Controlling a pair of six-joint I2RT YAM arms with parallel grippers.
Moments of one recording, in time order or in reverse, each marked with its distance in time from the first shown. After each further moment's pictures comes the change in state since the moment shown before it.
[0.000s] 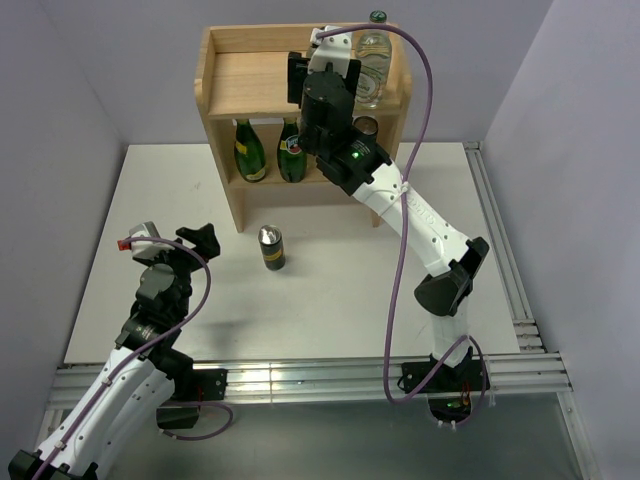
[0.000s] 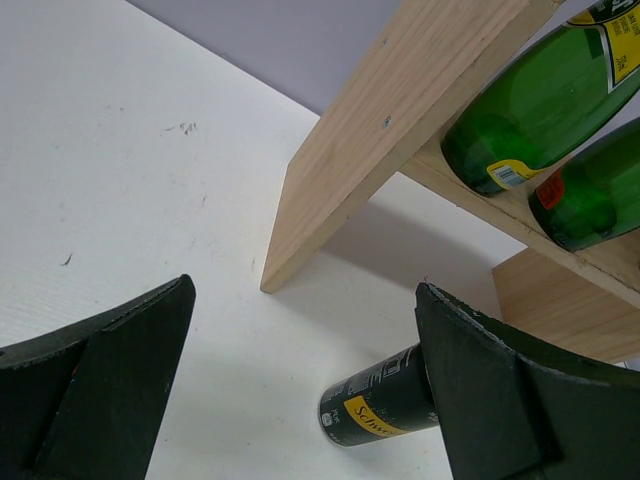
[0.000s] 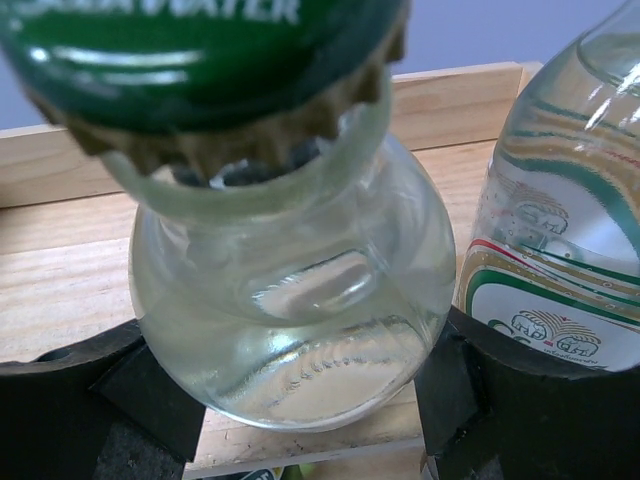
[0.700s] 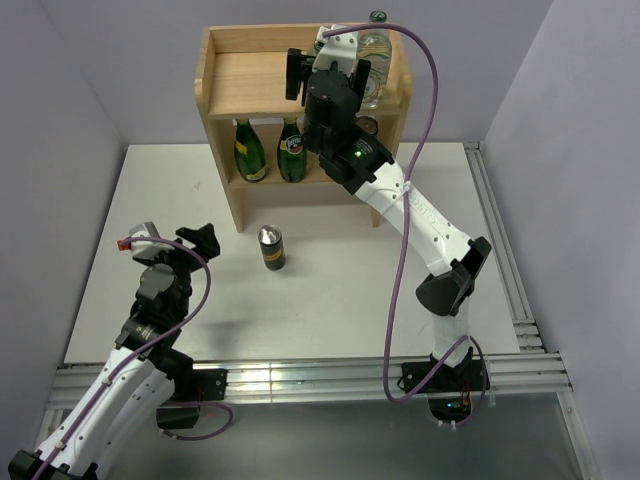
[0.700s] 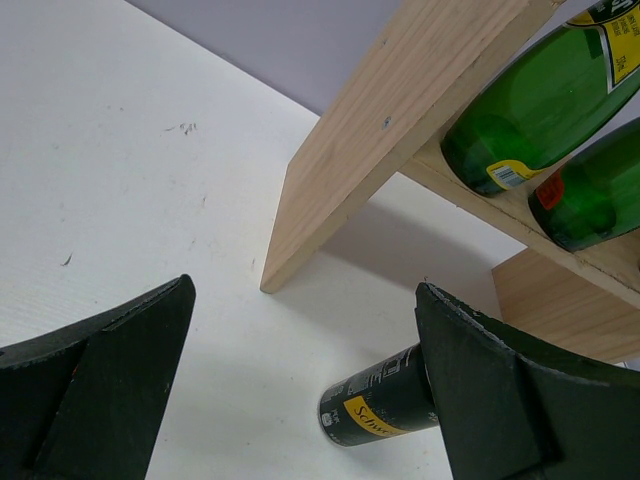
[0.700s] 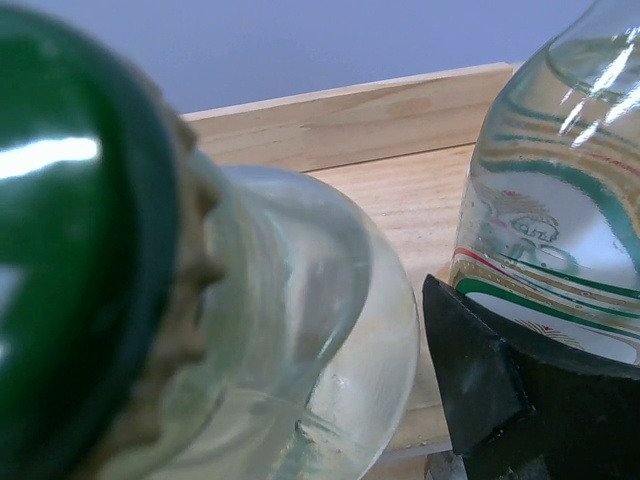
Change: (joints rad) left arm 0.000 -0.001 0.000 0.000 0.000 0.000; right arm -0.015 -0.010 -0.017 0.016 -0.002 0.029
